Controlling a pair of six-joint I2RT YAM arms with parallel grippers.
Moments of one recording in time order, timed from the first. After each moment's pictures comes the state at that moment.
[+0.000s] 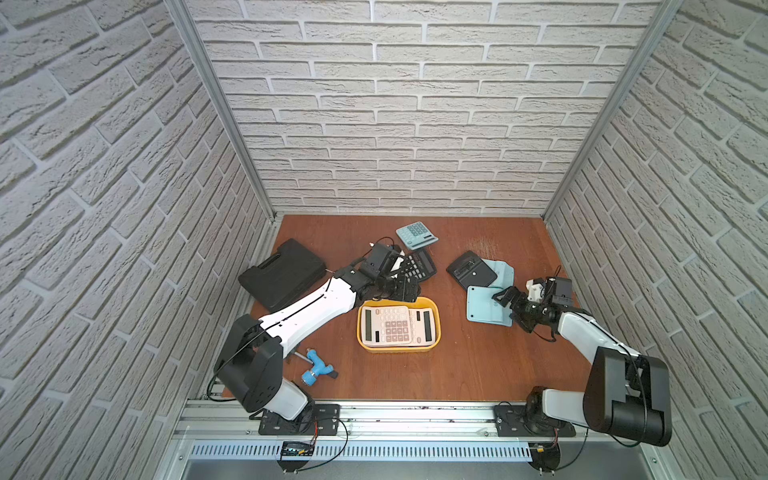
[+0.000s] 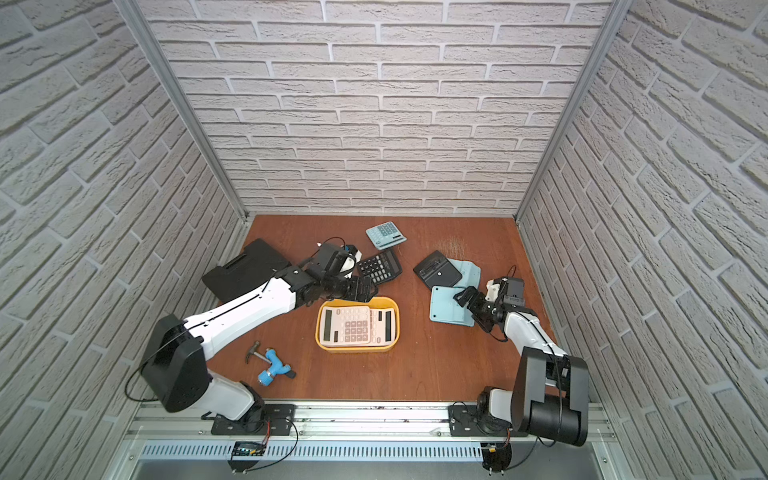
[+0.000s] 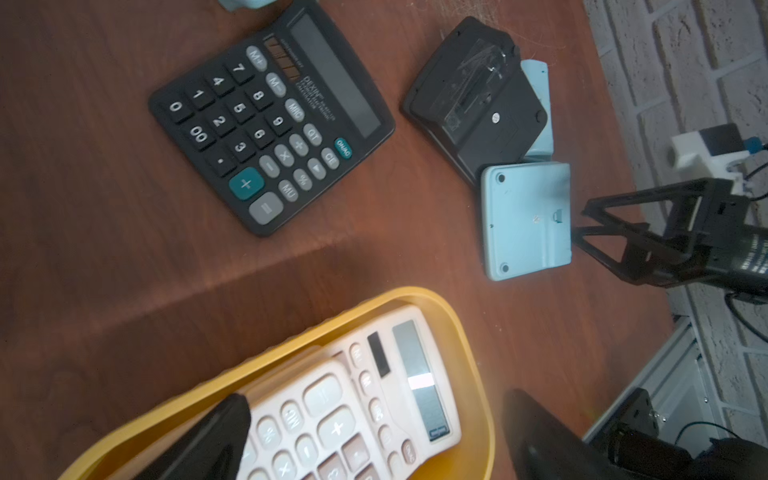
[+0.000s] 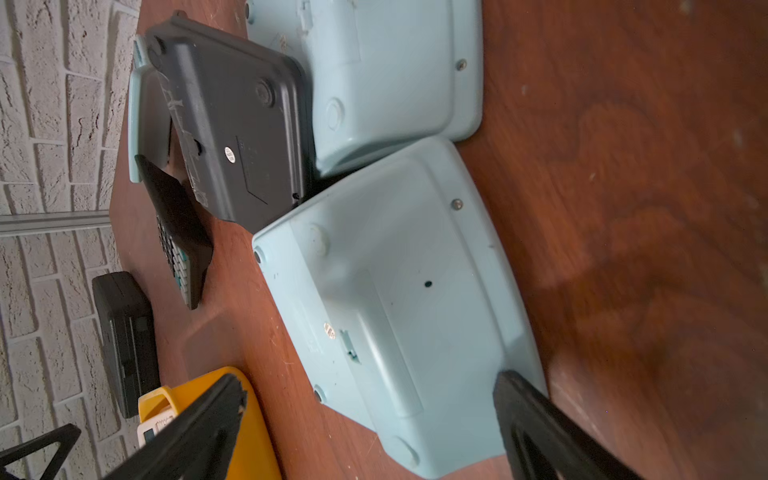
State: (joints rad) left arm -0.60 1.54 1.16 -0.50 0.19 -0.49; right arm -0.29 1.32 0.59 -0.33 -0.52 0.53
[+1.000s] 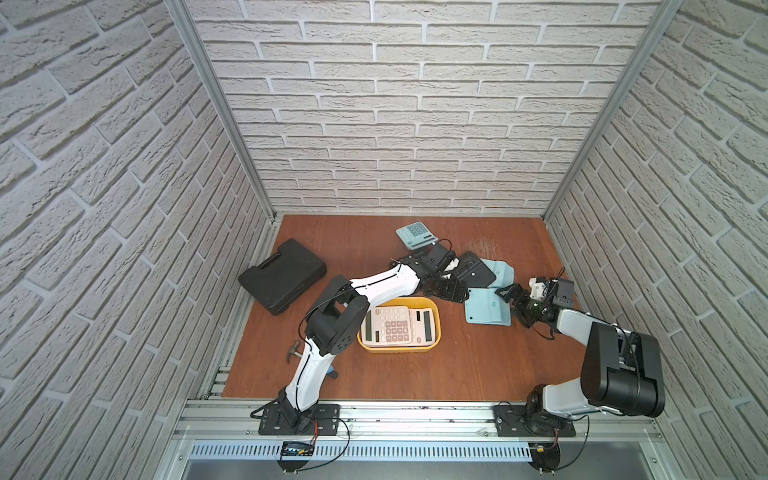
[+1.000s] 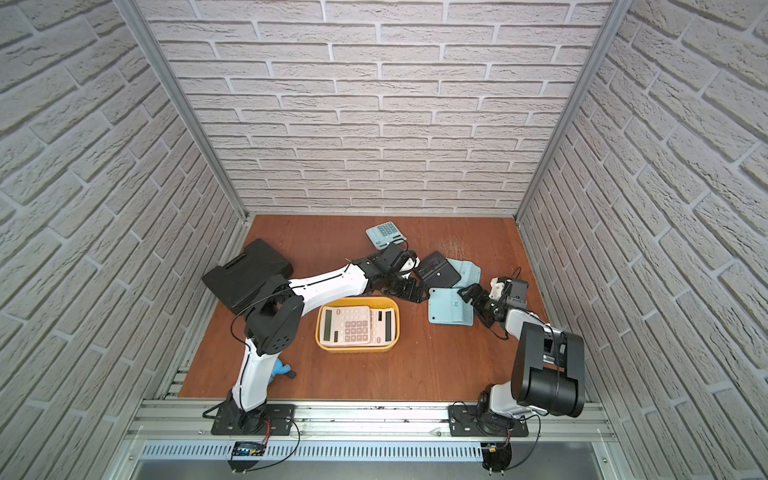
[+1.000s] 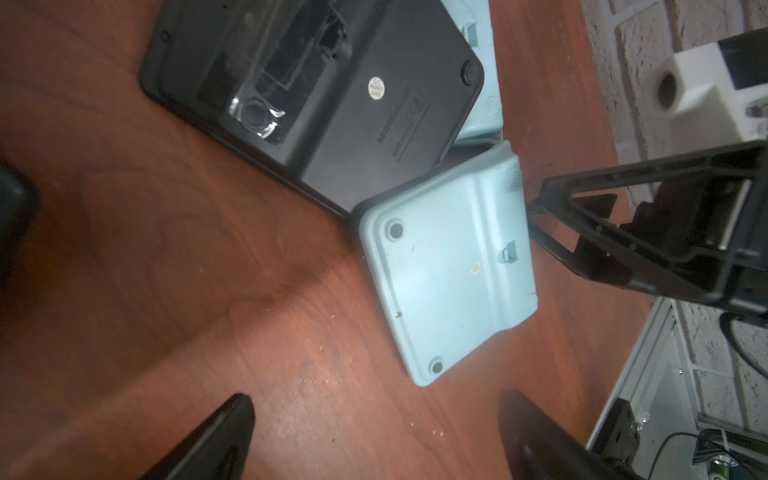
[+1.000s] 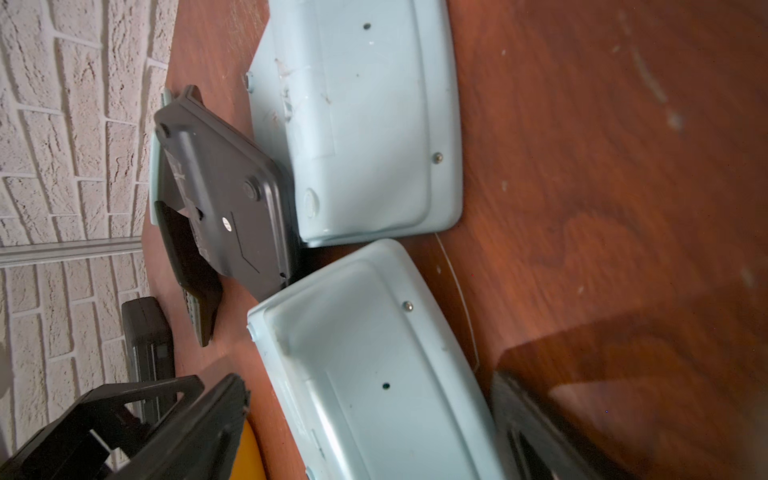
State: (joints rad) left arm -0.76 2.13 1.64 -0.45 0.33 -0.51; right arm -0.35 1.47 0.56 -0.07 -0.60 0.56
